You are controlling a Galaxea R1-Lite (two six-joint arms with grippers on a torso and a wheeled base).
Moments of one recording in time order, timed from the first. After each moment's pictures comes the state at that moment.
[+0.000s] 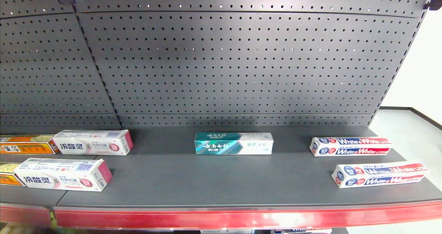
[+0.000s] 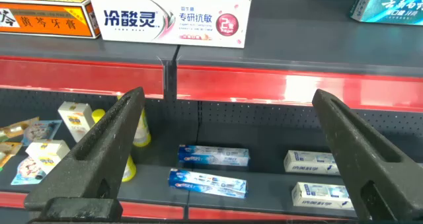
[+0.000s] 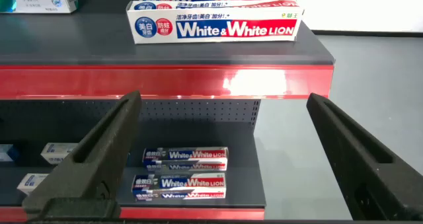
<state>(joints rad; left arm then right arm) 0.00 0.01 -0.01 0.00 0.07 -0.06 0.00 0.01 0.00 0.00 0.00 0.00</state>
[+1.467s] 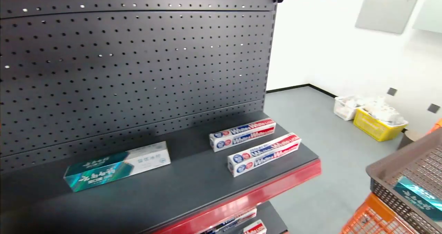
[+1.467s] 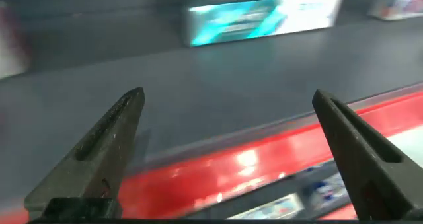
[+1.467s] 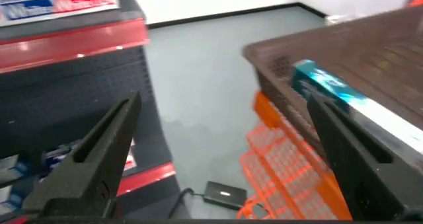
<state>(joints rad) 0.00 0.01 -0.01 0.00 0.06 -0.06 0.00 0.01 0.00 0.00 0.00 0.00</state>
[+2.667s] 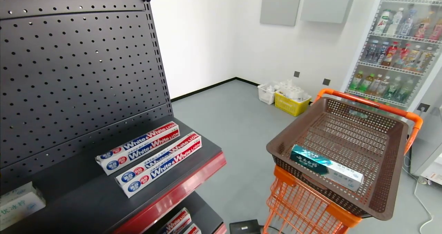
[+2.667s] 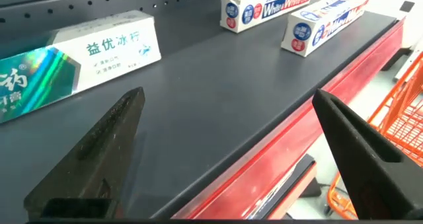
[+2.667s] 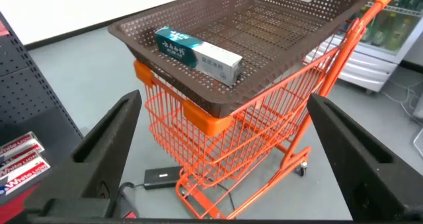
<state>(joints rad) 0.00 0.01 0.00 0.00 0.07 -0.05 0.00 0.01 0.00 0.00 0.00 0.01</state>
